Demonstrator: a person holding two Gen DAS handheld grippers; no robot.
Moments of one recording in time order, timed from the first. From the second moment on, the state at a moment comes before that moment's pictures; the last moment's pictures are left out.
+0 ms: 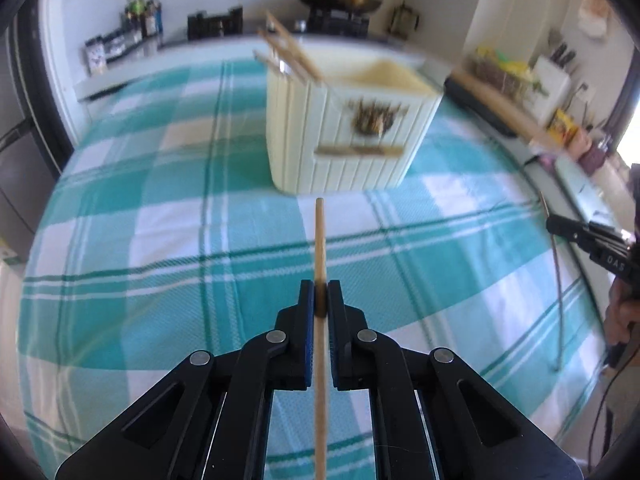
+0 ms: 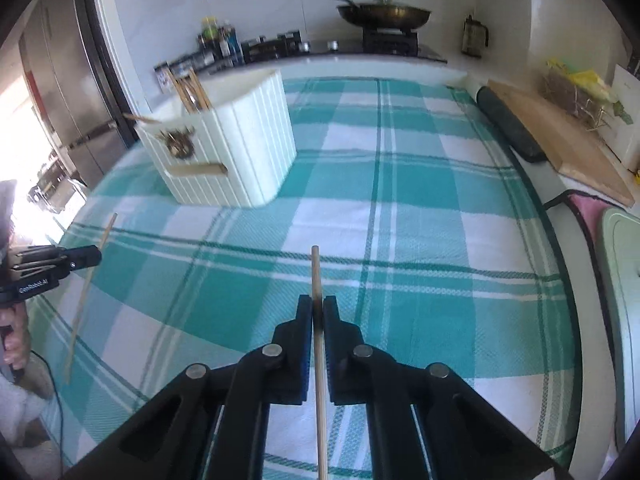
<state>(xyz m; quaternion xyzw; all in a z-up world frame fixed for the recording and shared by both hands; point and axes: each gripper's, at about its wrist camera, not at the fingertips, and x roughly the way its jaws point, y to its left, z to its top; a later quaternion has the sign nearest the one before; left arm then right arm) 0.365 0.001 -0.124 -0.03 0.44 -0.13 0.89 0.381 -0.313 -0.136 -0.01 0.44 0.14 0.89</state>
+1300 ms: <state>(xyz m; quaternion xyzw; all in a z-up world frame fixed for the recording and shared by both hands) 0.371 0.022 0.087 -0.07 0.12 -0.11 0.98 0.387 -0.271 0.095 -0.02 0.14 0.18 0.97</state>
